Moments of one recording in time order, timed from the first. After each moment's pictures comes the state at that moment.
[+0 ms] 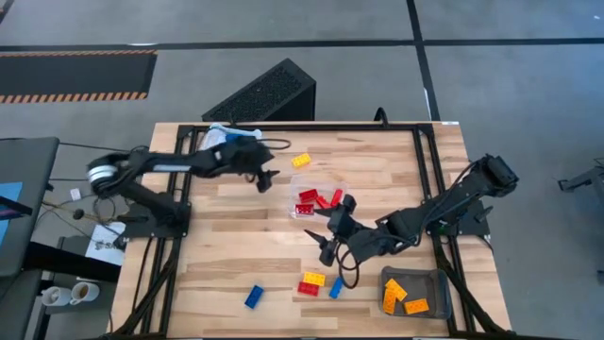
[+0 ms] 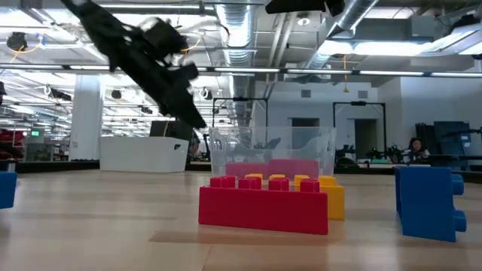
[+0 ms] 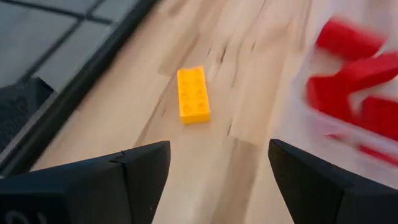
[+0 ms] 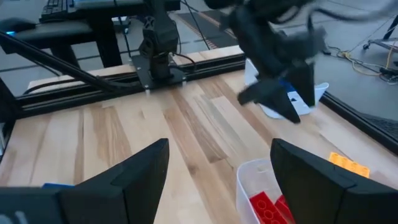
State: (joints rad) left arm 0.44 1.41 0.69 0.06 0.02 0.11; right arm 0.46 1.56 1.14 -0.04 0.81 0.38
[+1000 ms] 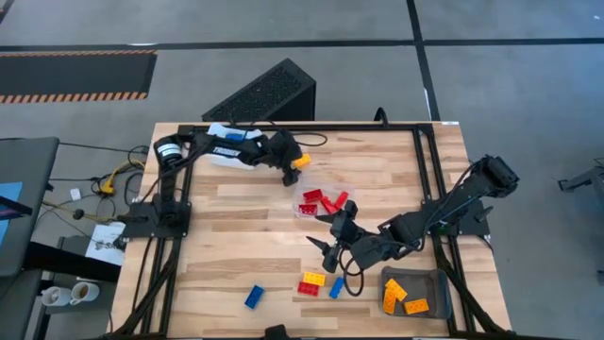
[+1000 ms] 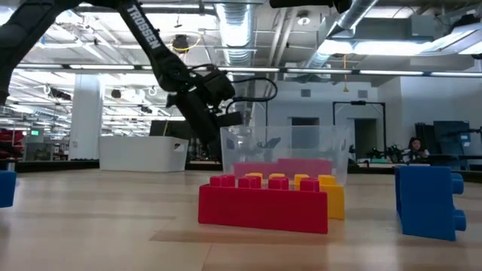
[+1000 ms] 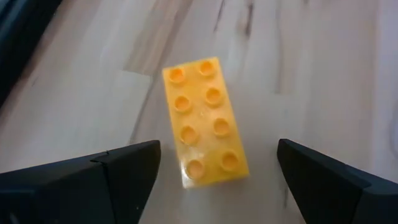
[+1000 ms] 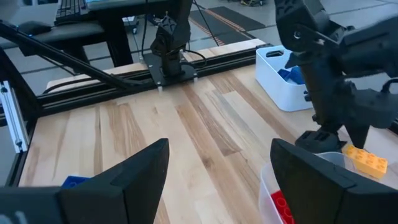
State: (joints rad) left arm 0.49 1.98 1.11 -0.01 0.06 0.23; right arm 0.49 1.56 1.14 -0.05 0.81 0.45
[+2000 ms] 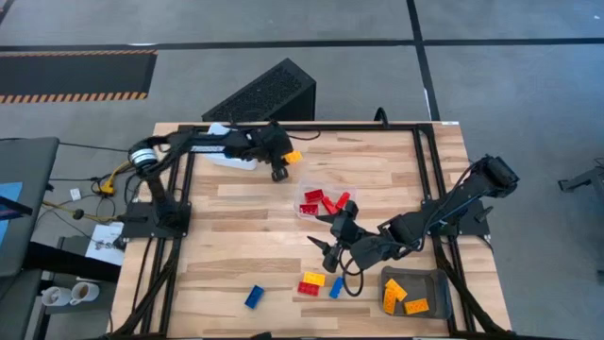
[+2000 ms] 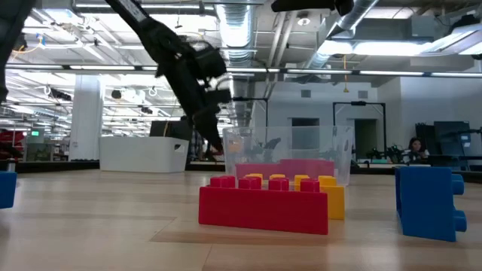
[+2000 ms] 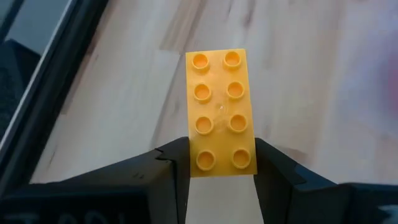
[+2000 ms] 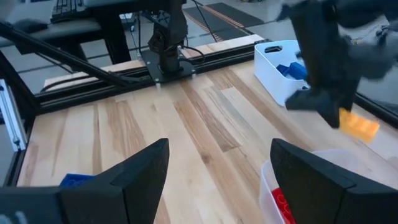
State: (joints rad) left arm 0.49 1.77 1.12 -0.30 0.02 0.22; right arm 0.50 1.56 1.14 -0.08 0.81 0.47
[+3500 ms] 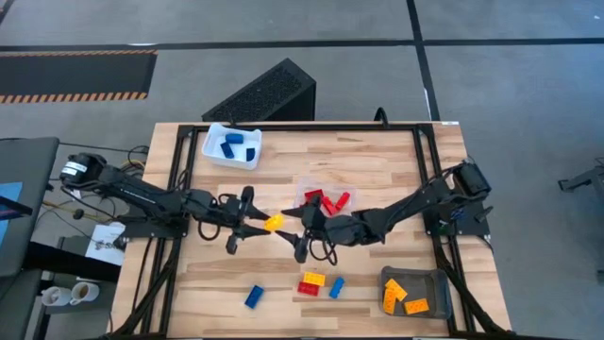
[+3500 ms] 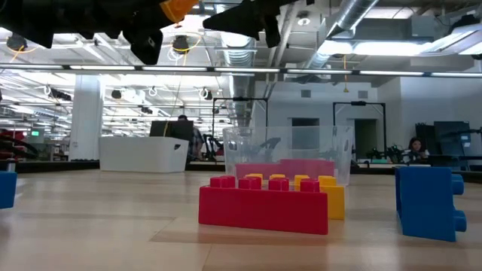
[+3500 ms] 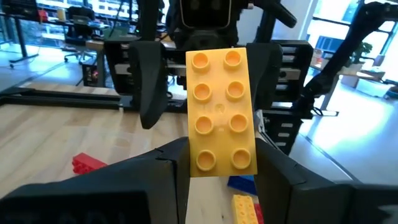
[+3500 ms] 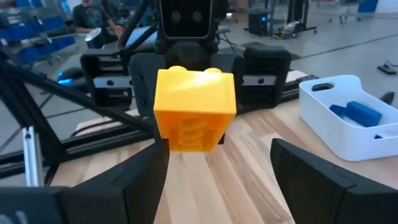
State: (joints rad) left arm -0.21 1.08 0.36 0.69 -0.02 -0.15; right arm 0.30 1.79 1.14 0.50 0.55 0.26
